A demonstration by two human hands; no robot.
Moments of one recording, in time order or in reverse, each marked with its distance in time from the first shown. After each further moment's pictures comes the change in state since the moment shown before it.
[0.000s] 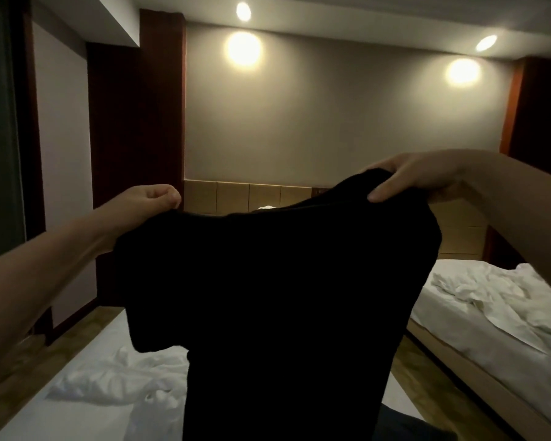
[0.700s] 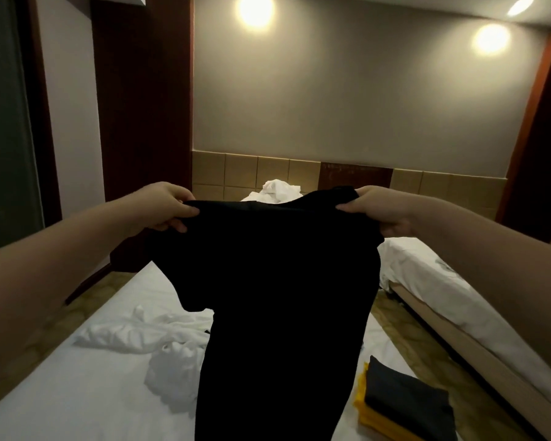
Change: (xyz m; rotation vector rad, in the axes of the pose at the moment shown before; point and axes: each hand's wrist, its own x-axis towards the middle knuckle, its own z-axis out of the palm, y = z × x) left_hand -0.014 -0.033 0.016 0.403 0.038 -0.217; right_hand 0.042 0.047 0.085 0.380 0.128 0.180
